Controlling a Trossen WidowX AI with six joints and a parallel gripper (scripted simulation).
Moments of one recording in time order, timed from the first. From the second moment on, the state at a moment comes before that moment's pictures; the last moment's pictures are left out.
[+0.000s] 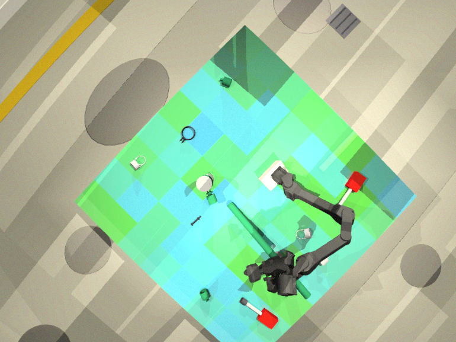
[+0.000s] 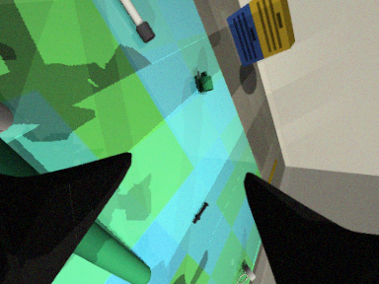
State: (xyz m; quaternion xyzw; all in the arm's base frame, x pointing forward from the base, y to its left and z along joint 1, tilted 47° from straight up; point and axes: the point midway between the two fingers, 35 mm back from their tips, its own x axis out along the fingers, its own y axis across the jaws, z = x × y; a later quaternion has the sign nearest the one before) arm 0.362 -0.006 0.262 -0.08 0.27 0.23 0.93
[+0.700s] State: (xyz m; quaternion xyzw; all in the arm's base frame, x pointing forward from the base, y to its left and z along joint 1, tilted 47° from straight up) arm 0.265 -0.133 0.160 0.30 0.44 0.23 0.81
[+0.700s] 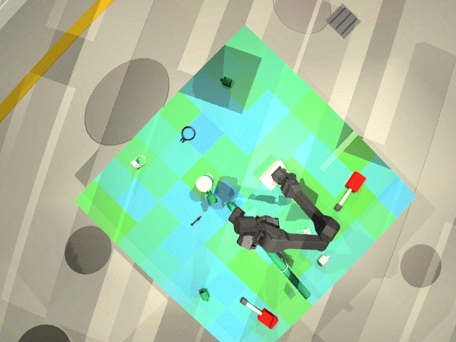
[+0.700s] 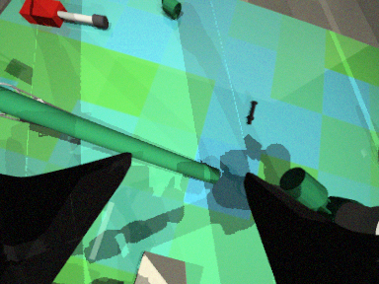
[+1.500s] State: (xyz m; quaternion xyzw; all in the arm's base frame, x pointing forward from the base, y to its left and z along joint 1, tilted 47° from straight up) arm 0.272 -0.211 0.057 -0.16 0.36 0.36 0.85
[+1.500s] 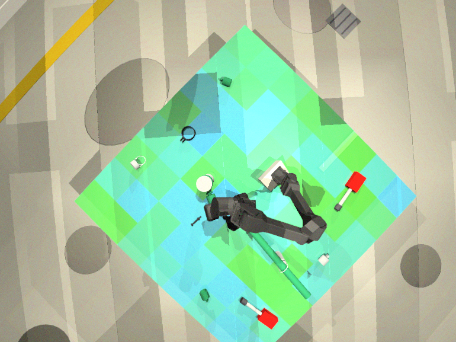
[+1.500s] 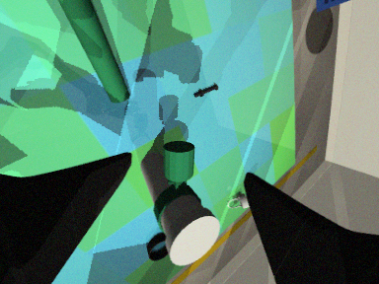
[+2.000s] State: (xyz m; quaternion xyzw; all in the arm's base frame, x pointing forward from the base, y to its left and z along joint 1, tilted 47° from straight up) arm 0.272 -0.208 0.024 -0.22 0.35 0.38 0.83
